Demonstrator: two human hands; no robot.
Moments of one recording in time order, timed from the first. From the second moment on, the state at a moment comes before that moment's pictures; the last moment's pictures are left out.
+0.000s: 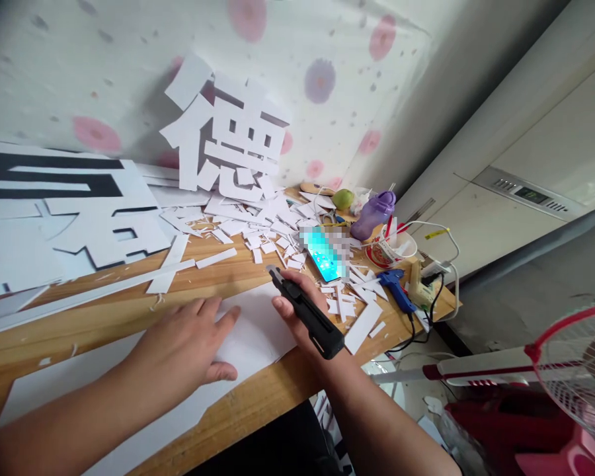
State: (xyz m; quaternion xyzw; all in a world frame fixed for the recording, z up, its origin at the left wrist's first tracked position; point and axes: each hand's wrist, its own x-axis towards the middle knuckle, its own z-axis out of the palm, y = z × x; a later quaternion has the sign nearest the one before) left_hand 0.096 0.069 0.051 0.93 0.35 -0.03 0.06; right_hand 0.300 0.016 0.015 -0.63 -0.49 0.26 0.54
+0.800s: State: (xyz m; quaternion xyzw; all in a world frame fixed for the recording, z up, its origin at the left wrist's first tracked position) left_hand 0.065 0.034 0.100 0.89 0.45 0.03 0.05; right_hand 0.281 -0.044 0.066 -0.41 -0.80 0.00 0.43
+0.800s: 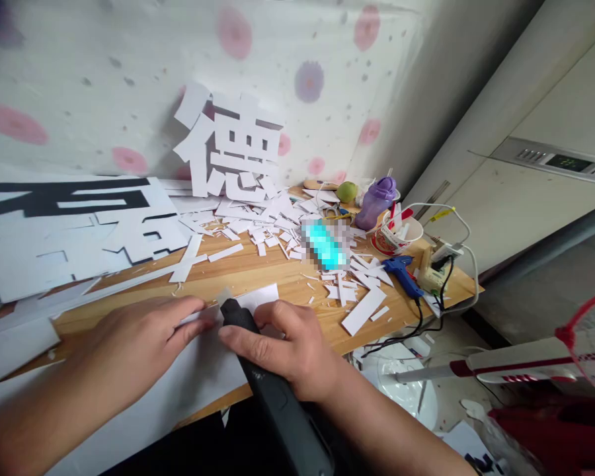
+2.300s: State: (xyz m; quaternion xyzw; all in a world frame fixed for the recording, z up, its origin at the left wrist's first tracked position) left_hand 0.071 -0.016 0.111 0.90 0.39 0.17 -0.10; right_hand 0.236 -0.068 0.063 -0.36 -0.30 0.55 0.69
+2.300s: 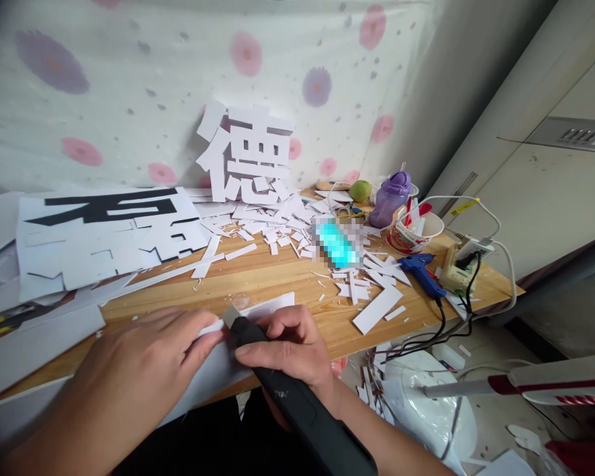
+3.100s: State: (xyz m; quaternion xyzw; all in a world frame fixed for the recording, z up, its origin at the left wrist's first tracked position) left_hand 0.071 -0.022 0.111 0.89 0.41 0.16 -0.10; right_hand 0.236 -0.072 0.063 -0.36 -0.35 0.56 0.66
